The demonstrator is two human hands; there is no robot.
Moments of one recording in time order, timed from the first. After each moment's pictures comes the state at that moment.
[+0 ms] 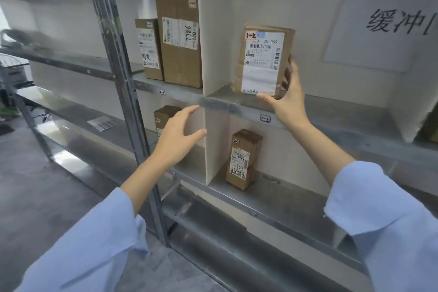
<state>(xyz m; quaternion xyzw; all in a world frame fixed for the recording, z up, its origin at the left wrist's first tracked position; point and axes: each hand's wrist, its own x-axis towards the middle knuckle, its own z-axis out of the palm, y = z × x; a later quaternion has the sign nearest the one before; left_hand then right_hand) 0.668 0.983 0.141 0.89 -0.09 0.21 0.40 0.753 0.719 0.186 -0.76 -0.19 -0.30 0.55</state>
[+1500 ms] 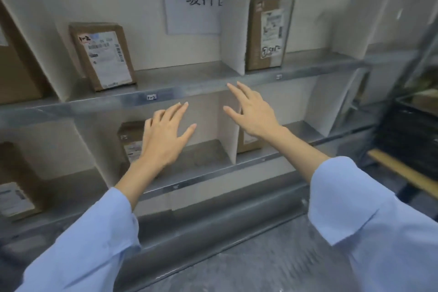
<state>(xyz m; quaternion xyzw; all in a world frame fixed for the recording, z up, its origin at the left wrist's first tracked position) 0.671 0.884 0.117 0.87 -0.43 0.16 0.18 0.549 0.677 0.139 -0.94 0.20 -0.24 0.10</state>
